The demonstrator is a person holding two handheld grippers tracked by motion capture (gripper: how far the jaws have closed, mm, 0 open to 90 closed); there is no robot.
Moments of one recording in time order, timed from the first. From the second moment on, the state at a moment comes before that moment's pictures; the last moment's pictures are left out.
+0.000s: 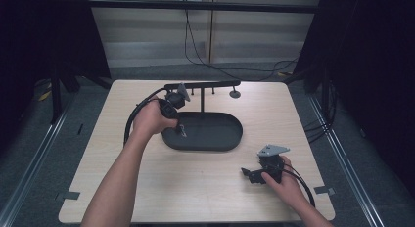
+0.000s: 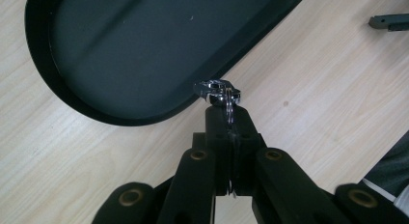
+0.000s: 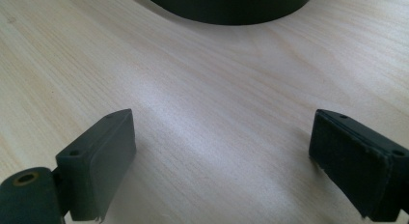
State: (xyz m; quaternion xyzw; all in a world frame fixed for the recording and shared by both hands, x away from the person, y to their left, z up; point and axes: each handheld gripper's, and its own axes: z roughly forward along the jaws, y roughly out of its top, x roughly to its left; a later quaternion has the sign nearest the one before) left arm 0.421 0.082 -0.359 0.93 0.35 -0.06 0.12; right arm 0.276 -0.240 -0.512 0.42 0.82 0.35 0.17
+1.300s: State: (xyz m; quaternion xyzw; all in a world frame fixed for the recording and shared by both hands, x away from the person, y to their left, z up) left arm 0.440 0.039 -0.388 0.94 0.33 -0.05 0.11; right arm 0.276 -0.240 -0.512 0.42 0.82 0.35 0.17
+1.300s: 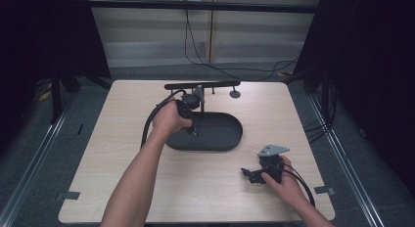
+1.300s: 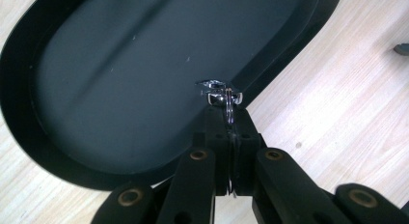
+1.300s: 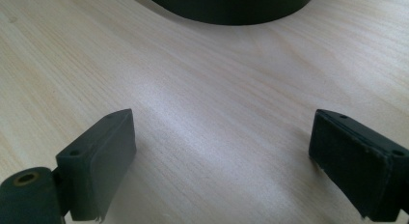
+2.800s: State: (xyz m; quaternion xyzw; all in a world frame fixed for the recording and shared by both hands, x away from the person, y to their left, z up) left arm 0.442 0.020 -0.427 0.94 0.31 -0.04 0.13; right arm 0.276 -0.240 -0.512 0.42 0.82 0.35 0.17
